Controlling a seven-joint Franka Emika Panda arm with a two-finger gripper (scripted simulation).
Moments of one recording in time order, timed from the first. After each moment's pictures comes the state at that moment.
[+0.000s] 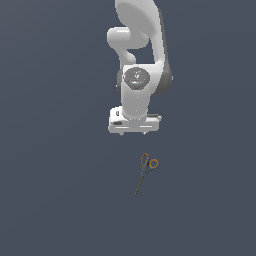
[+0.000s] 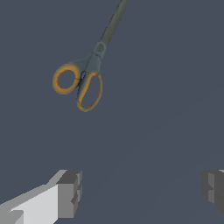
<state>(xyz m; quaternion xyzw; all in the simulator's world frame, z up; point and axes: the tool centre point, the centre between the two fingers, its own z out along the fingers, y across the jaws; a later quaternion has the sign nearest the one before) -0.035 0.022 0.142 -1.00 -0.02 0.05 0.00</state>
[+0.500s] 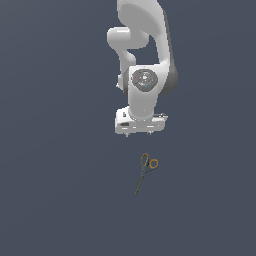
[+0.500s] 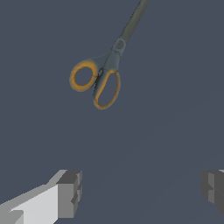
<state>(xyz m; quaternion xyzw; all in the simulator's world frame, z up) -0.038 0.047 0.139 -1.00 -0.04 0.06 0.01</state>
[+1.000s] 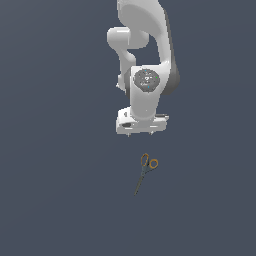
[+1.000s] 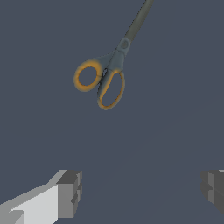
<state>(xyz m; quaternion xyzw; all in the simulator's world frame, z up) -0.038 0.053 0.138 -1.00 -0.04 0.06 0.01</state>
